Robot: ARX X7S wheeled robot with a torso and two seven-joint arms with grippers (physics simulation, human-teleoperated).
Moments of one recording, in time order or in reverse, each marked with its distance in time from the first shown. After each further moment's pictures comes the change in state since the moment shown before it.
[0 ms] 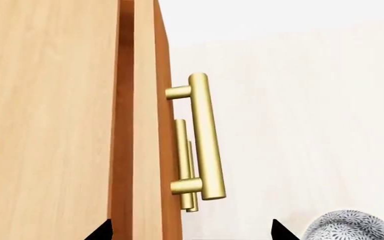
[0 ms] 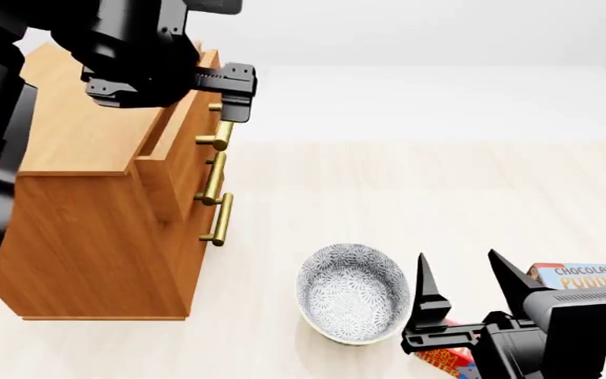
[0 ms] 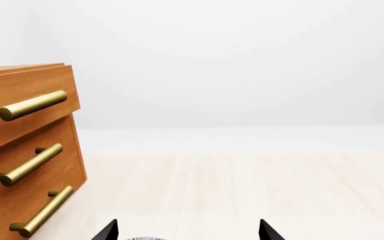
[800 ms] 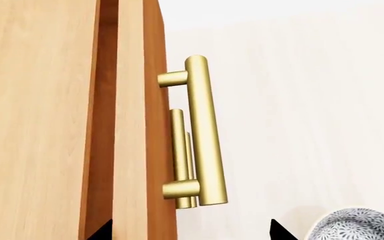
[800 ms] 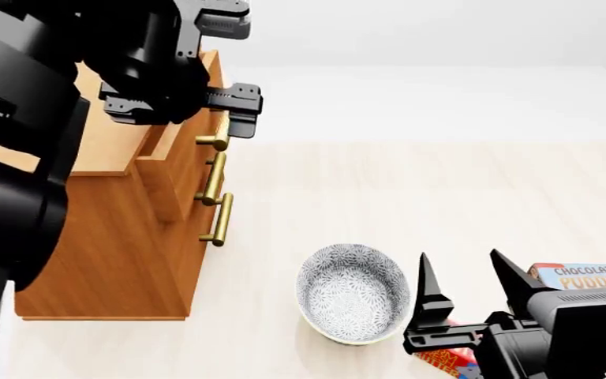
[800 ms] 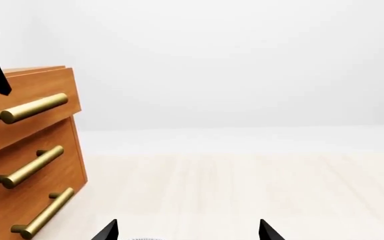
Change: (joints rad) left arm 0.008 0.105 0.066 -0.176 0.220 0.065 0.260; right arm -0.004 0.016 0.004 -0.004 0.023 -0.010 0.014
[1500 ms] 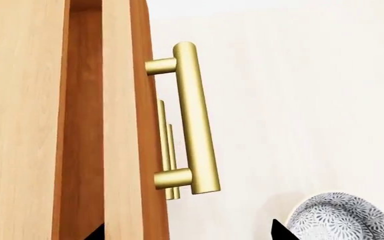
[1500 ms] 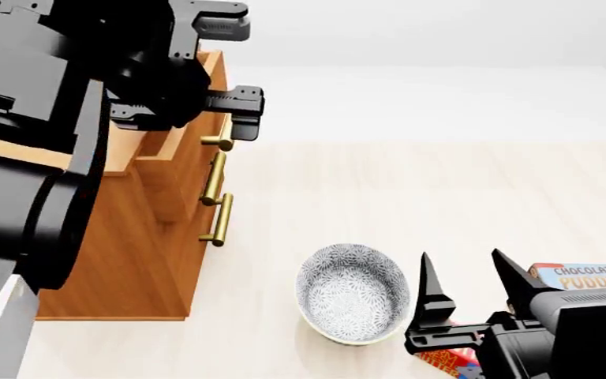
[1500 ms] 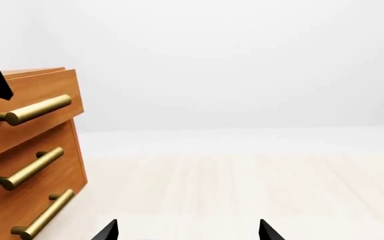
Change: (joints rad) left arm 0.028 0.047 -0.544 0.030 0.745 -0.134 0.290; right arm -0.004 0.013 0.000 0.001 0.013 -0.014 0.009
